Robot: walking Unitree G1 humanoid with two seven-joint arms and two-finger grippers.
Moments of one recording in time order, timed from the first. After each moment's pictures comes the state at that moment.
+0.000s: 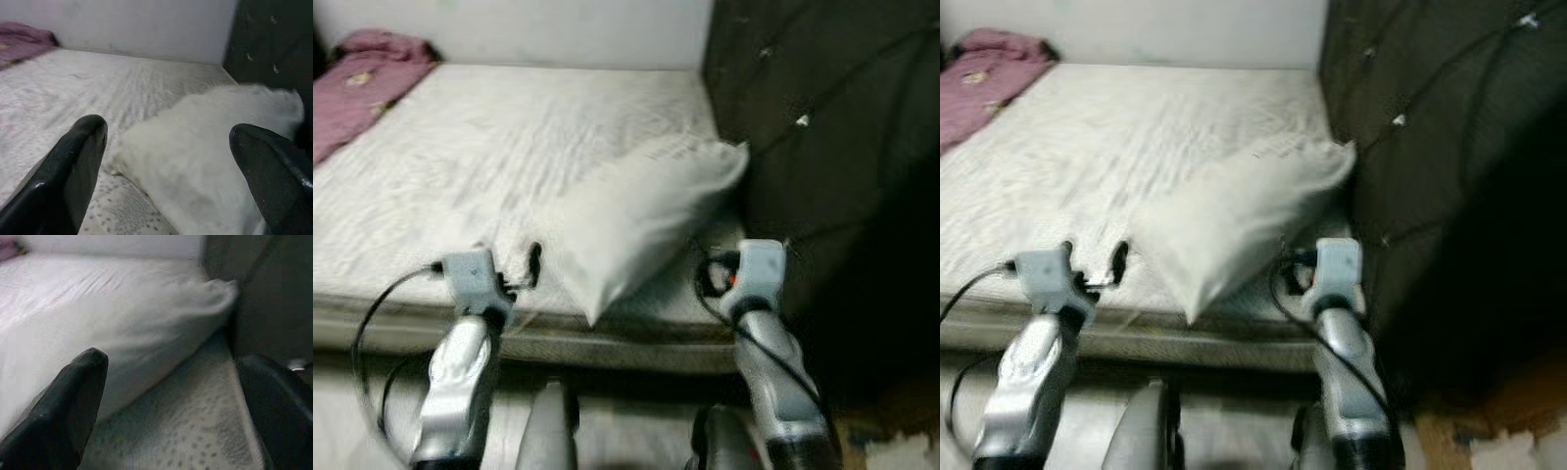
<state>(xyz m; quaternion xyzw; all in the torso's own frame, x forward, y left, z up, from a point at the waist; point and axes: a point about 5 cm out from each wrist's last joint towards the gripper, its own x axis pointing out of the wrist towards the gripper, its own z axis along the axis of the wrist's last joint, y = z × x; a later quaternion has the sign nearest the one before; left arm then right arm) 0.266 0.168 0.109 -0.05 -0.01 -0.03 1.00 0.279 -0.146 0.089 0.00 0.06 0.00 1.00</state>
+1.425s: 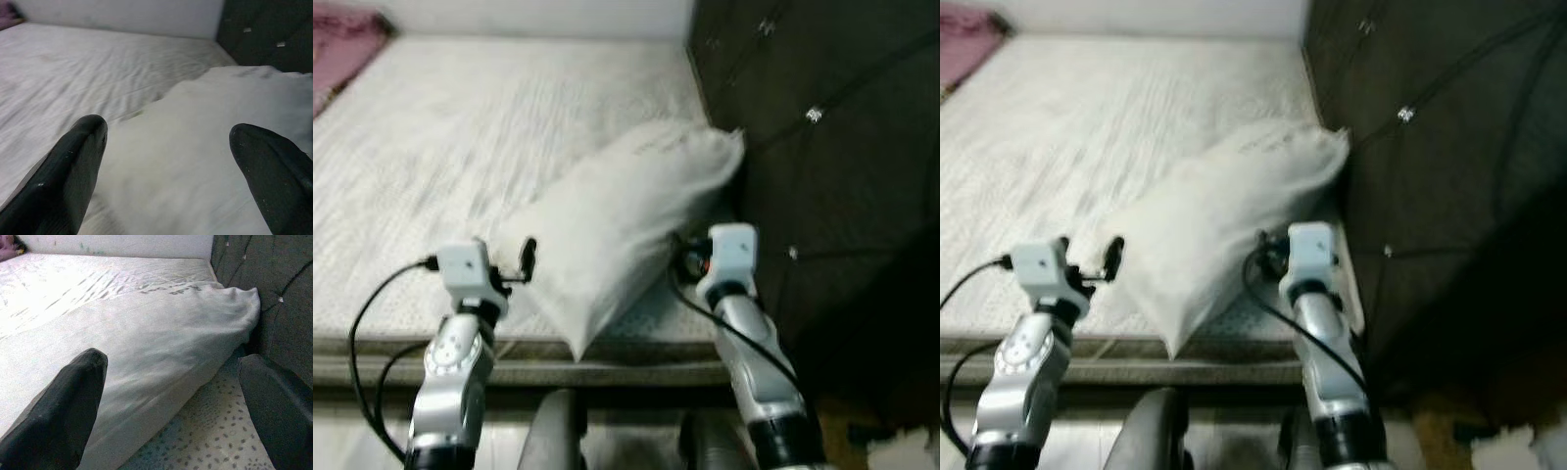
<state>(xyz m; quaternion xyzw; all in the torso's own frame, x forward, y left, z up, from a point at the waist) 0.270 0.173 0.099 -0.06 0.01 -0.02 1.00 0.295 -0.119 0.103 -0.01 0.03 0.06 1.00</state>
